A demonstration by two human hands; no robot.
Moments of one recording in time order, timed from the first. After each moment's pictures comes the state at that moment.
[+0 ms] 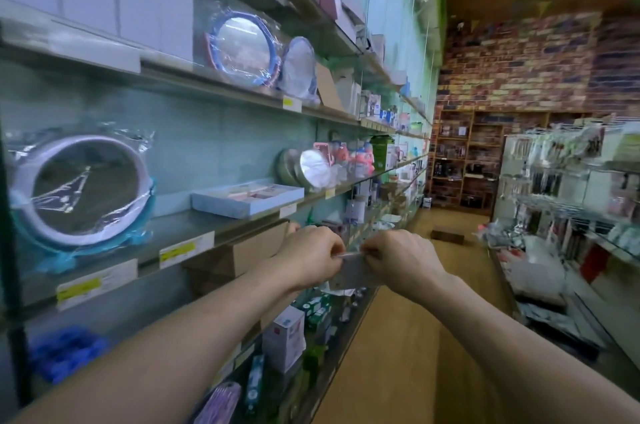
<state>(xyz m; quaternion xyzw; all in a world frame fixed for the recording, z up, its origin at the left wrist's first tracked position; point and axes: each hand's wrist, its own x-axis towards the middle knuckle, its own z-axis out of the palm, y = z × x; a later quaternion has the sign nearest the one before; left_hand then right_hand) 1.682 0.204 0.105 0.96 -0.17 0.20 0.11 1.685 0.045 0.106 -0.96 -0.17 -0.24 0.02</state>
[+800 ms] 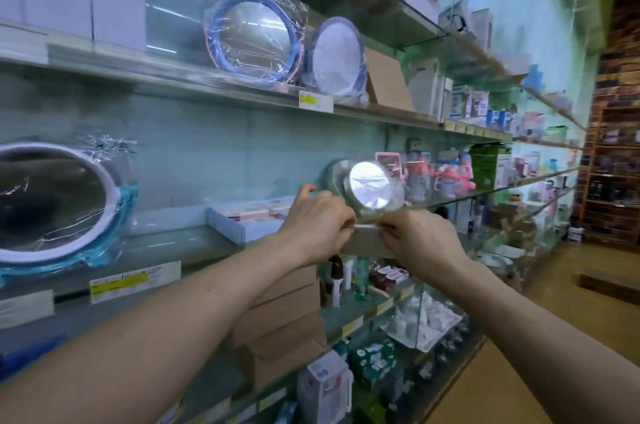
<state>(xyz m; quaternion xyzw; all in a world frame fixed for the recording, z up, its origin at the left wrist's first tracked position) 1.866 0.171 0.145 0.94 -0.04 0.33 -0.10 1.928 0.012 0.135 -0.88 -0.34 -0.32 0.10</state>
